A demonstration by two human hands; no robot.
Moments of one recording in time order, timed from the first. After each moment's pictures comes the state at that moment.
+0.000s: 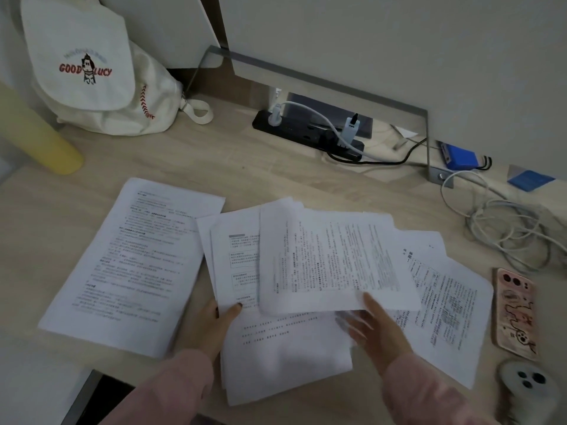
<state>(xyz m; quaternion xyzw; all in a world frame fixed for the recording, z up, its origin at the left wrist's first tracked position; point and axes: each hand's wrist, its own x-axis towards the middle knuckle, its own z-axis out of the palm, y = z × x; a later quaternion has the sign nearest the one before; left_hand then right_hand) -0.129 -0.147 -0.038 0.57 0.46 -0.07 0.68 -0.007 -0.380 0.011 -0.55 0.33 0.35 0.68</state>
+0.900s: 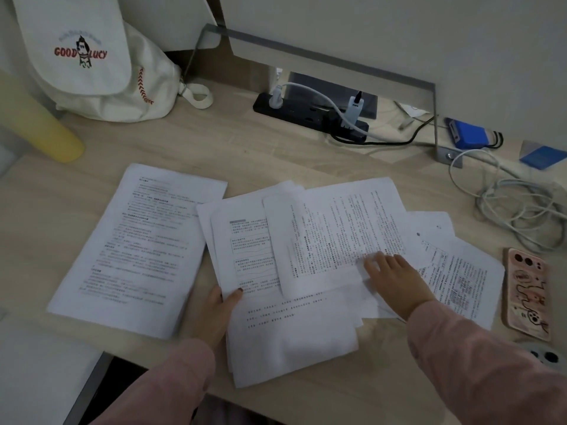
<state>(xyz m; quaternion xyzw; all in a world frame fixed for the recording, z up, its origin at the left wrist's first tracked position) -0.131 -0.152 -0.041 0.57 0.46 -0.07 0.68 0.058 -0.417 -0.034 -0.87 -0.46 -0.03 -0.16</state>
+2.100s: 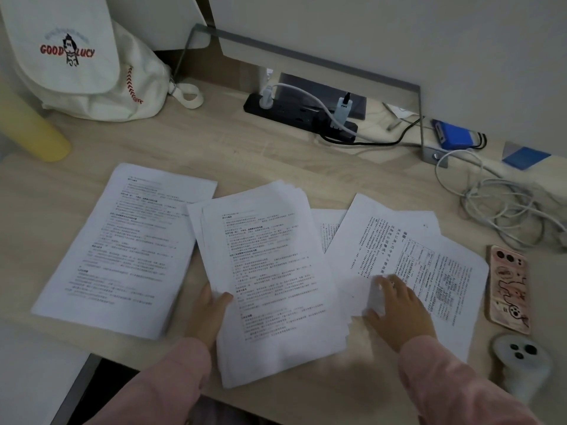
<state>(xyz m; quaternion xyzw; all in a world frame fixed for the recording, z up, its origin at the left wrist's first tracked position) -0.132 -0.159 -0.036 0.59 0.49 -0.08 0.63 0.002 -0.431 -0.006 -0.96 -0.15 0.22 -0.01</state>
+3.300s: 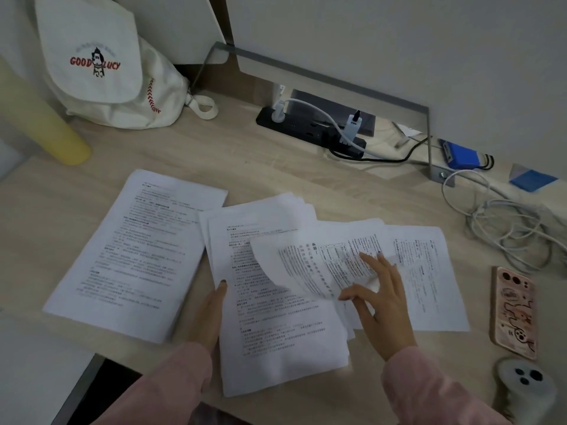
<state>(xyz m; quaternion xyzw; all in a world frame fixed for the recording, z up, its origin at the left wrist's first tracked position) -0.127 -0.155 -0.033 0.48 0.50 -0.04 0.72 0.003 -0.393 0.008 -0.90 -0.30 0.02 0.30</state>
